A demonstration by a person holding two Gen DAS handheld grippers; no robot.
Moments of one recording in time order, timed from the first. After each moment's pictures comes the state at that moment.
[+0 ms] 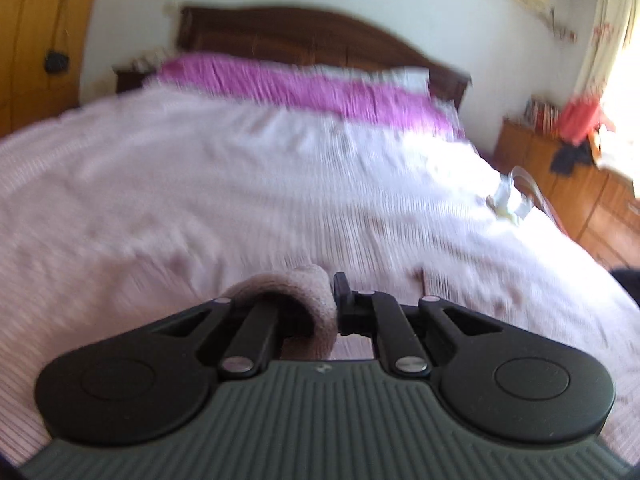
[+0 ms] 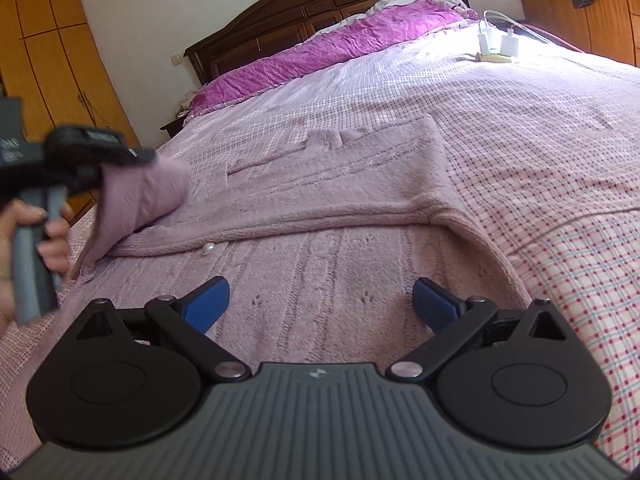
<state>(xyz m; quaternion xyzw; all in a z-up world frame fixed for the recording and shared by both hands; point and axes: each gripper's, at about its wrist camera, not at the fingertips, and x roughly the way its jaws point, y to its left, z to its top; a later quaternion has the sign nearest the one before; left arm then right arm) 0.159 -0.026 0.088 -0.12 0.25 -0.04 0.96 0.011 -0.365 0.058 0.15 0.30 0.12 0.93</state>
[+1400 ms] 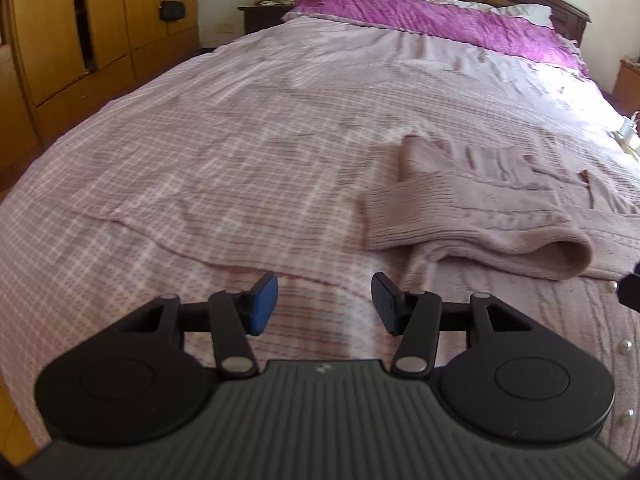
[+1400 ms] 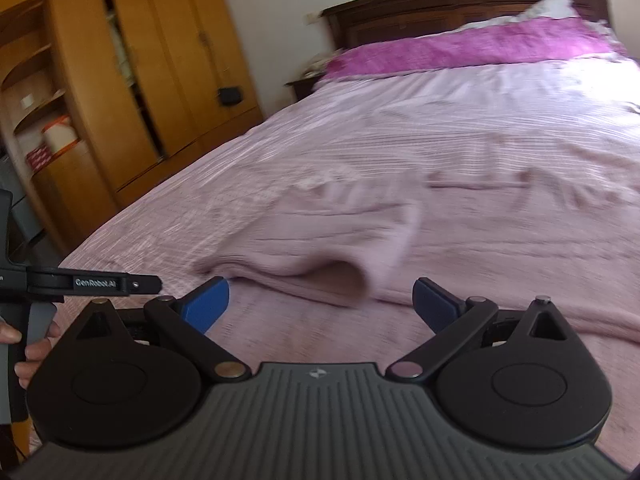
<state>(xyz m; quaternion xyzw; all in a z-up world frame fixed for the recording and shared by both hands) 0.024 0.117 0.084 -0.08 0.36 0.15 0.92 0.069 -0.195 0.119 0.06 0.30 0.31 0.90</state>
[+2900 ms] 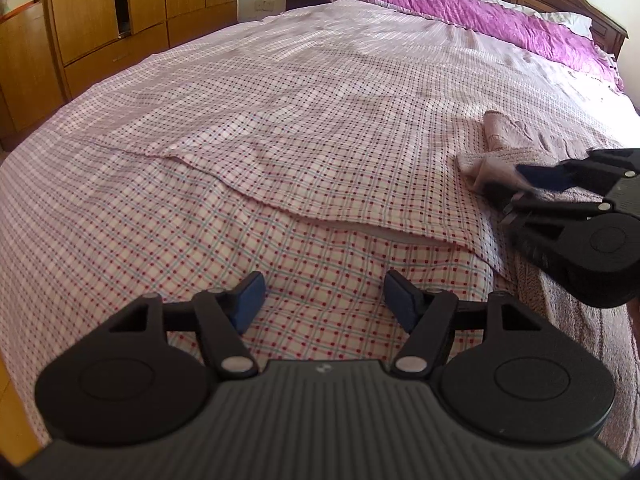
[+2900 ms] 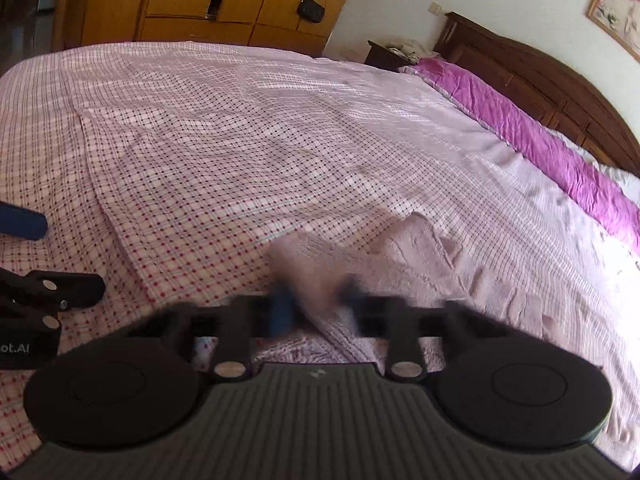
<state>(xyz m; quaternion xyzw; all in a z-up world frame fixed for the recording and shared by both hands) 0.007 0.172 0.038 -0.11 0.37 0.19 0.90 0.105 0.043 0.078 -0.29 0.25 0.32 0.87</state>
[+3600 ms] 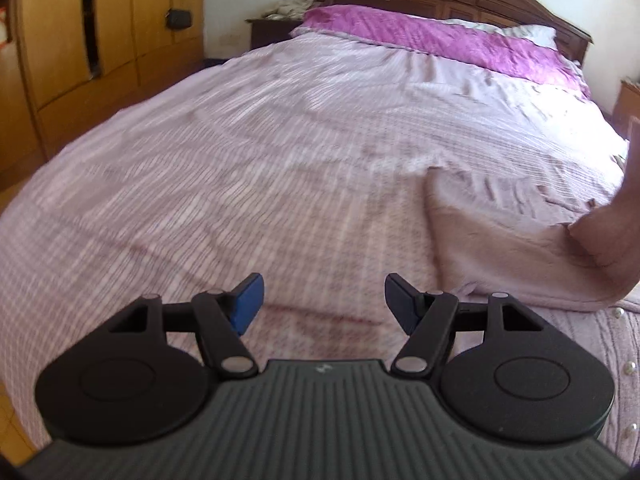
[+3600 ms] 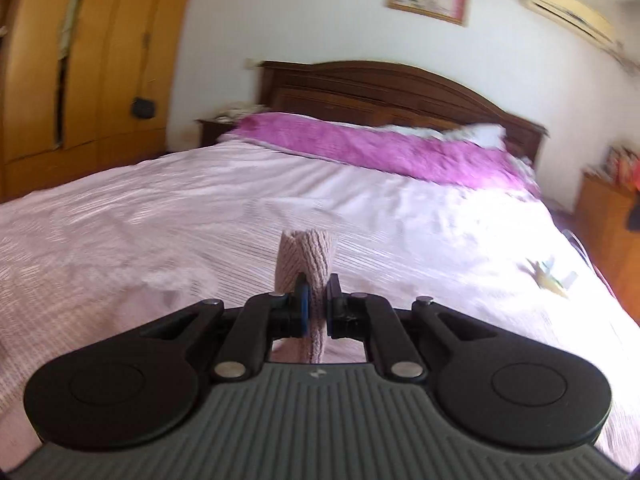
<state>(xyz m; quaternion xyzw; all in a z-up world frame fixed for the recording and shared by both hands) 0.030 0.143 0.099 -0.08 0.33 0.14 0.93 0.139 -0.219 0.198 -0.10 0.18 0.14 0.97</state>
